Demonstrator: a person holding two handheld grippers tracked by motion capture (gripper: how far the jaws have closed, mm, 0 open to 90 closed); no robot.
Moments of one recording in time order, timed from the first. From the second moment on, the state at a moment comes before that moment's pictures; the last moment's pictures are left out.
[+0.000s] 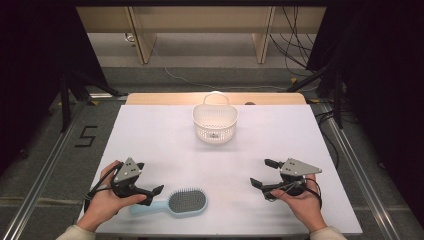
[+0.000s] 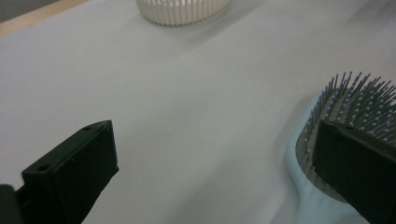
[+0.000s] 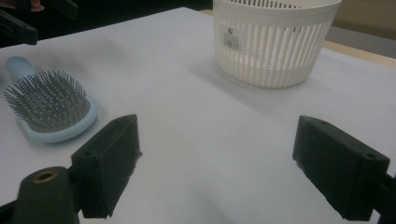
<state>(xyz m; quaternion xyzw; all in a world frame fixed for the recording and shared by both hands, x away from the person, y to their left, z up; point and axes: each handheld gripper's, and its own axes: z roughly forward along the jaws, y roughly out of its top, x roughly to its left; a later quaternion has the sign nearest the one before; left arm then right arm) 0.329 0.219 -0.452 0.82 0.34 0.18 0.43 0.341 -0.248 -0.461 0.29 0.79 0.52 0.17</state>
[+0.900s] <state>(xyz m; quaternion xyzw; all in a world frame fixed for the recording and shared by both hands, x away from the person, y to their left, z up) 0.349 0.195 -0.439 0.90 0.22 0.14 0.35 0.342 -0.246 -0.462 0.29 0.79 0.51 0.17</state>
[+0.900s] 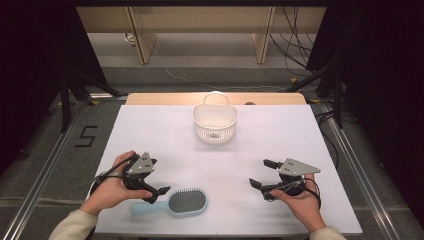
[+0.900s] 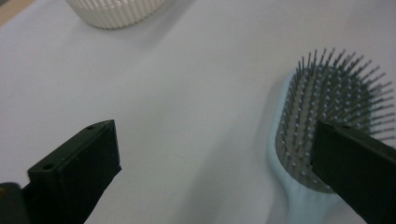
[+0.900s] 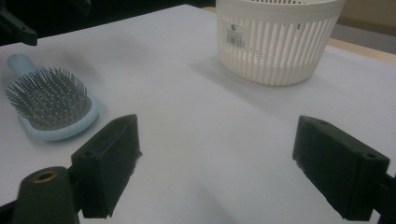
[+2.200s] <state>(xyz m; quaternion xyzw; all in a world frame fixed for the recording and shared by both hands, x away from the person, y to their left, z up) 0.337 0.161 -0.465 0.99 0.06 0.05 0.13 0.342 -0.246 -0.463 0.29 0.79 0.51 0.17</state>
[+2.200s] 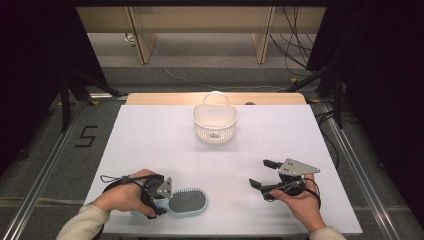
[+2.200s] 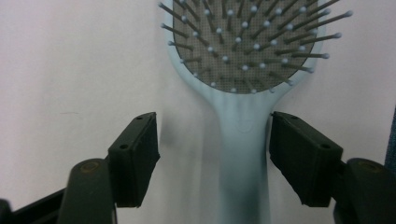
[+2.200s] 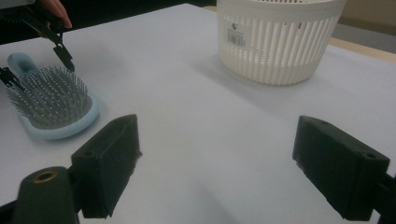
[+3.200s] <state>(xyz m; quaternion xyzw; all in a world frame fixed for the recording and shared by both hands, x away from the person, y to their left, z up) 0.338 0.143 -0.462 1.00 0.06 0.00 0.07 0.342 -0.246 -0.464 0.29 0.79 0.51 0.17</state>
